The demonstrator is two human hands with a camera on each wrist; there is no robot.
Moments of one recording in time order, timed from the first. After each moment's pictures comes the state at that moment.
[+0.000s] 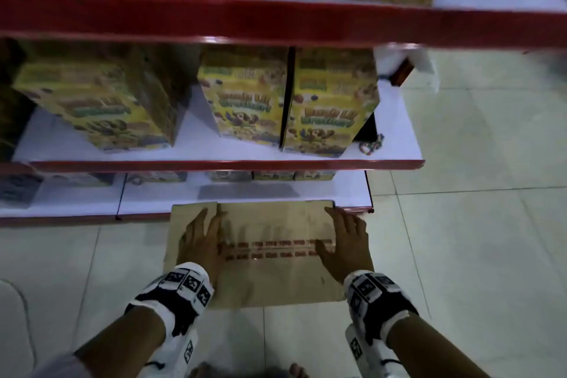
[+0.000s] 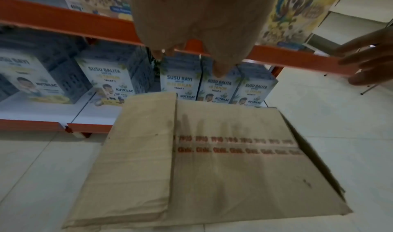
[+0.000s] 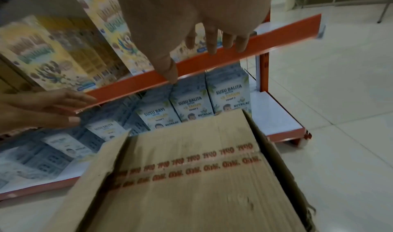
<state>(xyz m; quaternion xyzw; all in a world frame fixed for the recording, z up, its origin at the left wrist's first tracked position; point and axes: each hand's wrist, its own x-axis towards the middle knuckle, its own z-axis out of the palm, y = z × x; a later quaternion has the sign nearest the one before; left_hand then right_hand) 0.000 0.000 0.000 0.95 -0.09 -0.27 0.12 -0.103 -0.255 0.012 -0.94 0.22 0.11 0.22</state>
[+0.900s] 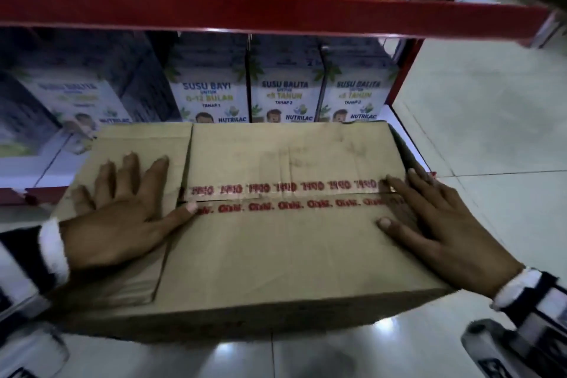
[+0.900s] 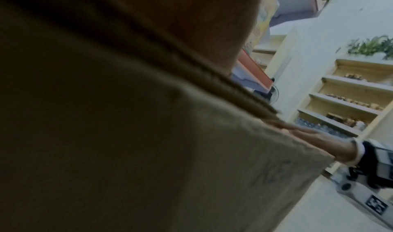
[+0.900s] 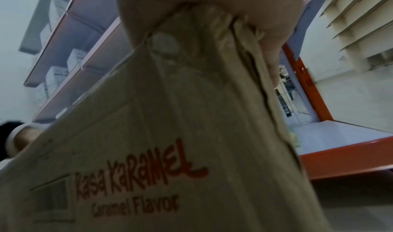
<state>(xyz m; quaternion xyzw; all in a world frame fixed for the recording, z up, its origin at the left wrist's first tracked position) 0.002 0.070 -0.208 0.98 -0.10 -0.15 0.07 -0.176 -0.293 -0.197 -0.97 0.14 0.04 0.19</state>
